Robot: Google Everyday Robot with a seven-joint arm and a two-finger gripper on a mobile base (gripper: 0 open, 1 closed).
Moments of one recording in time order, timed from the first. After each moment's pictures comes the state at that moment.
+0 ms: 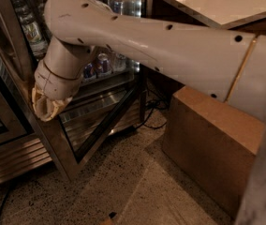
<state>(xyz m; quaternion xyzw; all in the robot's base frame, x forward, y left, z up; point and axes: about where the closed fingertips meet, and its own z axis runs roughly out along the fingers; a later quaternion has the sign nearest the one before) 0.476 0.222 0.843 -0.94 0.20 0.11 0.26</state>
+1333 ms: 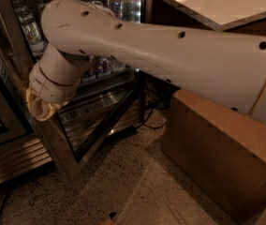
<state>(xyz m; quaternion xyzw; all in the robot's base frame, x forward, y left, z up) 0.472 0.228 0.854 -0.93 0.19 0.06 0.31</state>
